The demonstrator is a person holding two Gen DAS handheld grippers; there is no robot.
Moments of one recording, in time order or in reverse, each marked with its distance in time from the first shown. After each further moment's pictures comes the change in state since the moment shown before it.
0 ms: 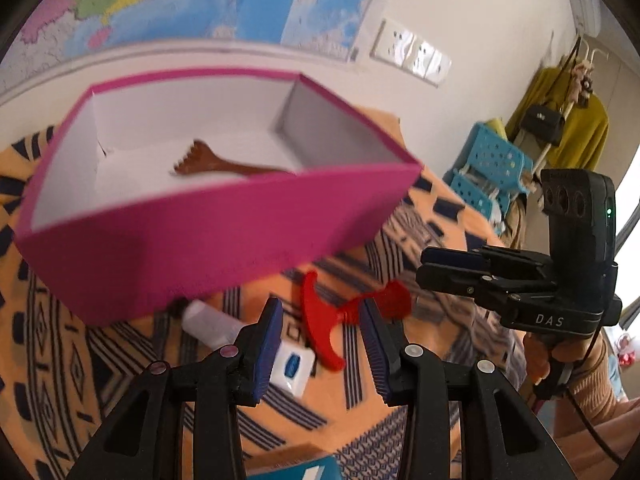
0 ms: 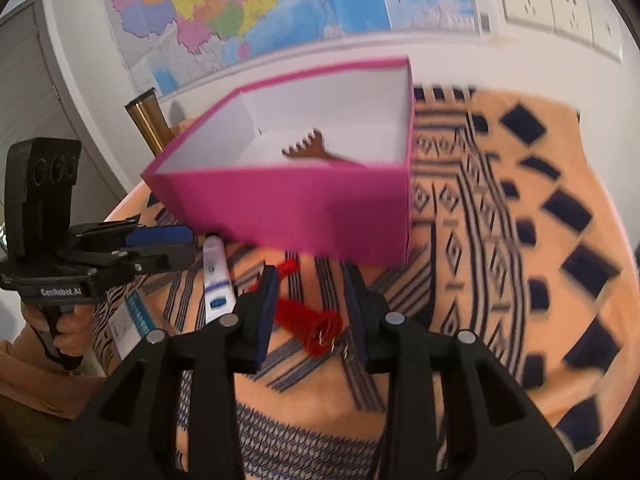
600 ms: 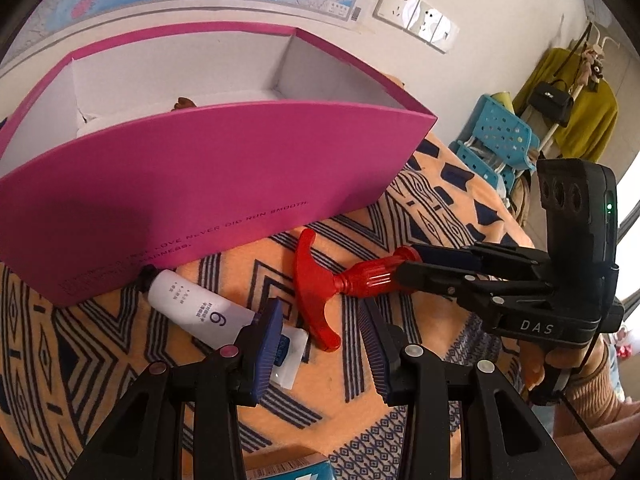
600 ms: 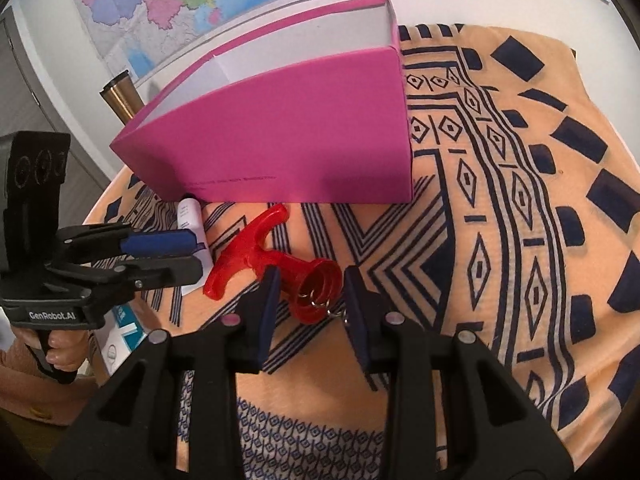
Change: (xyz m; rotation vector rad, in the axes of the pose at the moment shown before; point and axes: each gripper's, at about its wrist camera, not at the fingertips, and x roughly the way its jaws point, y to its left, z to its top) left arm 0.029 -0.002 -0.009 -0.008 0.101 -0.004; right arm 0.028 -0.011 -0.023 0.071 0.066 -0.020
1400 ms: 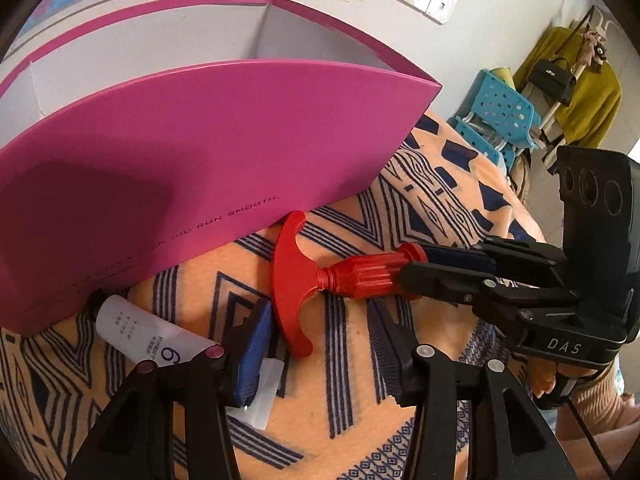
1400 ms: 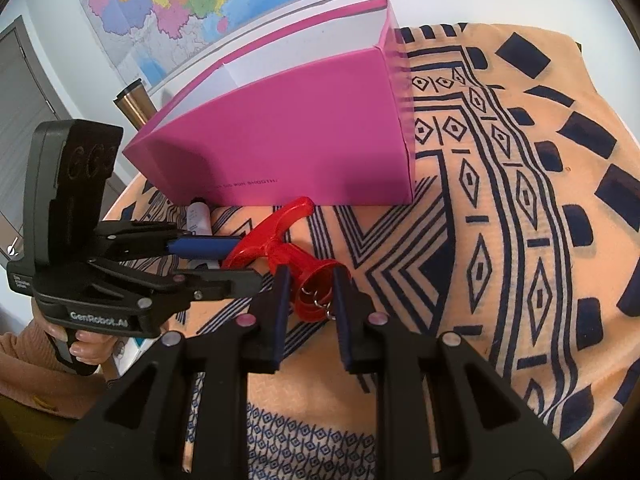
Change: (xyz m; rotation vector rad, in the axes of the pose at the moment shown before) left arm 0.036 -0.013 0.015 0.034 0.085 -0.011; right arm -0.004 -0.008 -0.002 0.004 -0.024 0.065
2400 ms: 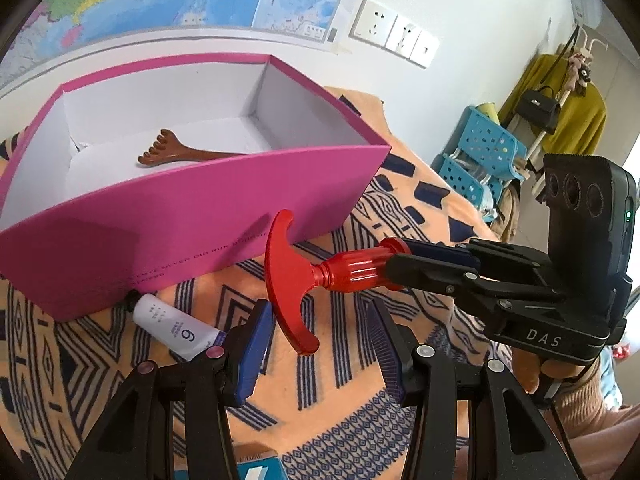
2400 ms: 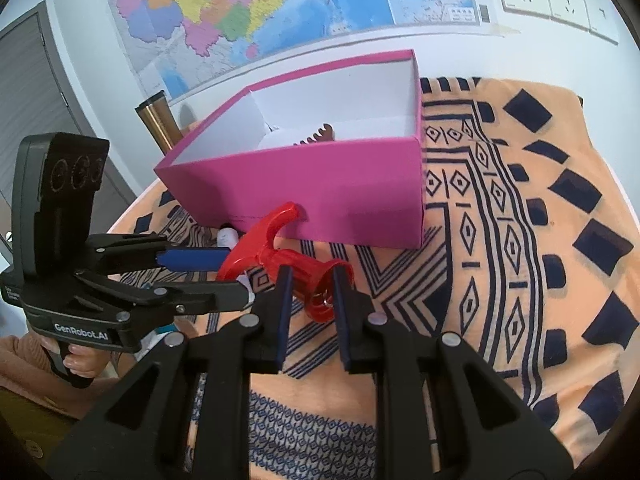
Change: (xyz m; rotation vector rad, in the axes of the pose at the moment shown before) left arm -0.057 -0.014 -0.008 -0.019 -0.144 -0.011; right arm -0.035 0.030 0.013 -0.094 -0.087 -0.015
